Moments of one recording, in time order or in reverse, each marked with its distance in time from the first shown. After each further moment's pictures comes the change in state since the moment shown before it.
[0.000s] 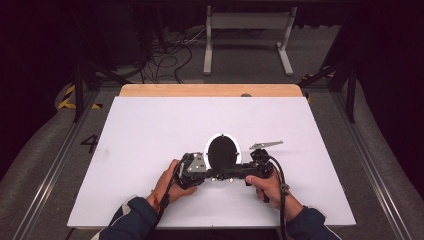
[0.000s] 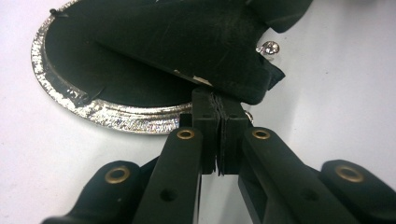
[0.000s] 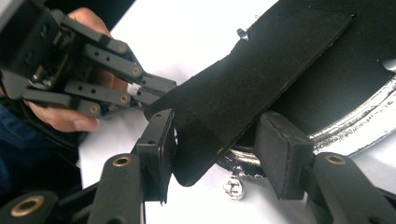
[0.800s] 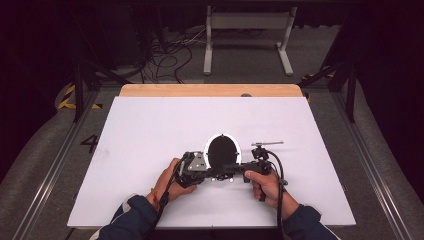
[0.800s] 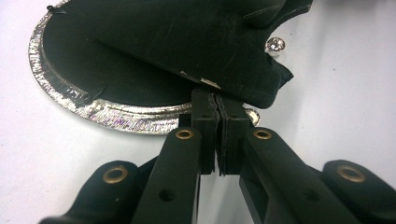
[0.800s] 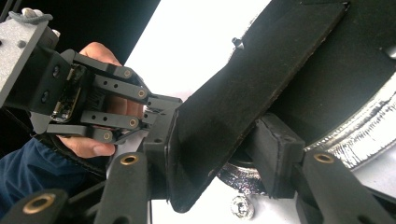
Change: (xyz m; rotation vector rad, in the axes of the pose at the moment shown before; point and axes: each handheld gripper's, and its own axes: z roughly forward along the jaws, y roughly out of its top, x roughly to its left) left arm 0.006 -0.001 0.002 0.024 -0.005 0.004; right arm -0.015 -0.001 0.007 -0.042 0.086 0.169
